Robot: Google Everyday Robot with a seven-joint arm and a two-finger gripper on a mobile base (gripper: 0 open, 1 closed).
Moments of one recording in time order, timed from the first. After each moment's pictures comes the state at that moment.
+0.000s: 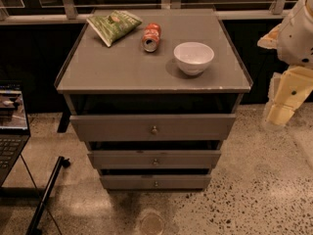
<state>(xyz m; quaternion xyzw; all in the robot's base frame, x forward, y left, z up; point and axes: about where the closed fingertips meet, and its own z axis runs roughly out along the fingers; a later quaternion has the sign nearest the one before) 0.438 -0.216 0.977 -0.60 0.78 -0.04 0.16</state>
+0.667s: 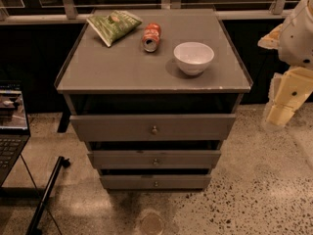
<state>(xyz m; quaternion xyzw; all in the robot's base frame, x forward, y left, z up) 0.438 -0.217 0.977 -0.60 0.78 -0.03 0.17</state>
